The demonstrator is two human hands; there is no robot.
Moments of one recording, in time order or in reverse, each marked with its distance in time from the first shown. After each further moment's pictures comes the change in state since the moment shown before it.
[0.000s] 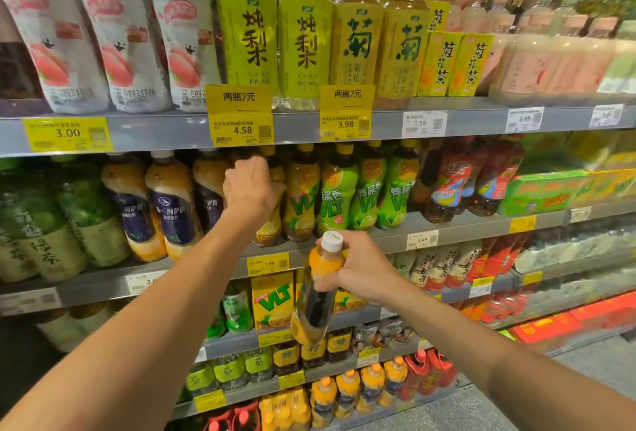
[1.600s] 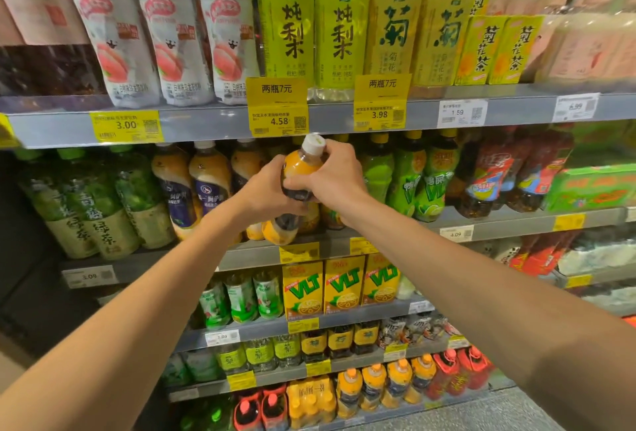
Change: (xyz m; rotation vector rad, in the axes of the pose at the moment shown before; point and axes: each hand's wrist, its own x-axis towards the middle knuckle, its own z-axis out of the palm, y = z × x) left_hand -0.019 -0.050 -0.026 -0.425 -0.339 0.219; right_hand 0.063 -0.108 0.024 0.179 0.337 -0.109
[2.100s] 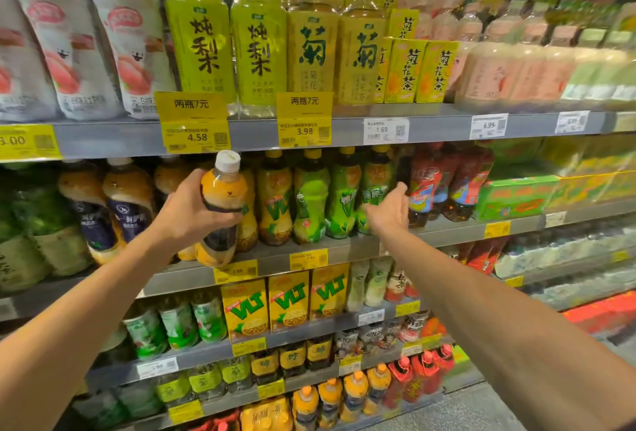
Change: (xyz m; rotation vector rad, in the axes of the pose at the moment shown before) left_hand 0.005 -0.006 0.018 -0.012 0.256 0.021; right_hand 0.041 0.132 -0.134 -0.248 0.335 0.410
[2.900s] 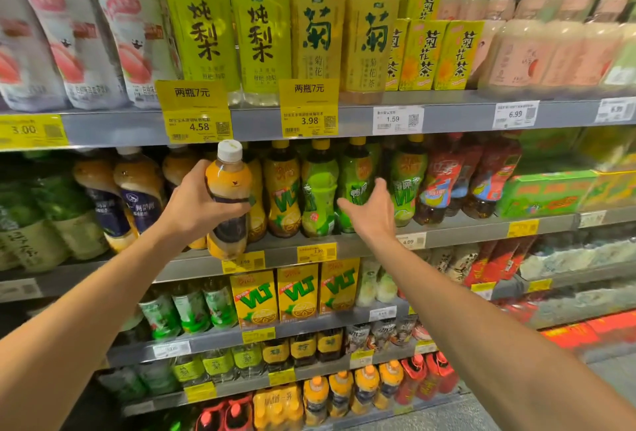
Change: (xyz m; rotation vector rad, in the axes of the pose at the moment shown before) left_hand -0.010 0.013 0.009 -0.026 0.068 -0.043; right_hand -0.014 0.006 0.025 0.015 -0.133 -0.215
